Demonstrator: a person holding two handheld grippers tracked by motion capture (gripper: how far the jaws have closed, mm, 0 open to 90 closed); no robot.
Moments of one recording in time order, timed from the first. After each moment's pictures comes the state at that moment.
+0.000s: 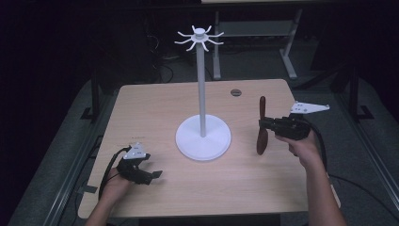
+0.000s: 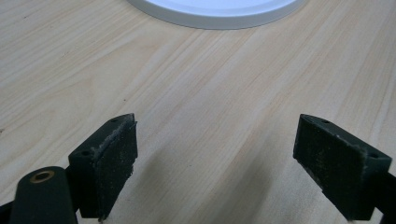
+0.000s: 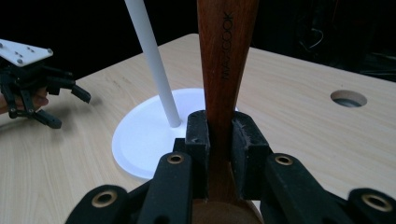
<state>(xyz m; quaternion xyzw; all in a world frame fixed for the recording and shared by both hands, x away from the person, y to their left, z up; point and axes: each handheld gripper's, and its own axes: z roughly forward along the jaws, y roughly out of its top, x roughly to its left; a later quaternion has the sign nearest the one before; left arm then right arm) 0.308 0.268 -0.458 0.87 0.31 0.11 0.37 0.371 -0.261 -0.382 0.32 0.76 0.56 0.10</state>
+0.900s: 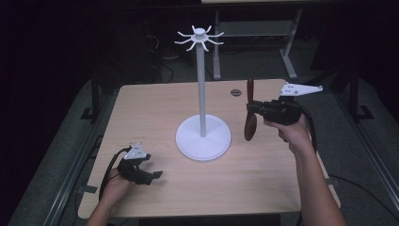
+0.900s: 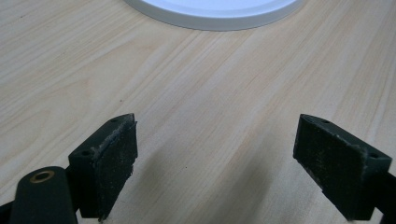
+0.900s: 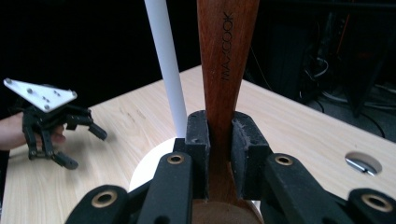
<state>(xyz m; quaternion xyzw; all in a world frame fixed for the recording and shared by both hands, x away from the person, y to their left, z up) 0.308 0.267 -0.458 0.87 0.31 0.11 0.37 0.376 -0.216 -0.317 0.29 0.76 0.57 0.13</state>
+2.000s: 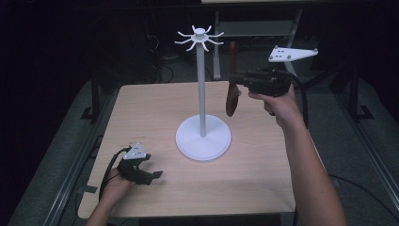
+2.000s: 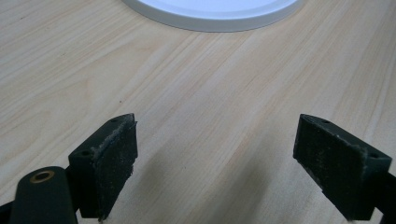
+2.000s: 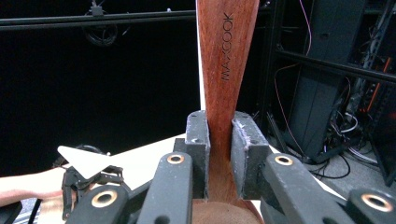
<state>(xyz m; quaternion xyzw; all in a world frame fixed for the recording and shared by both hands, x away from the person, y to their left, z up) 0.307 0.268 -0.457 0.87 0.31 0.11 0.37 0.388 -0.169 -0.226 0.21 0.74 0.63 0.13</state>
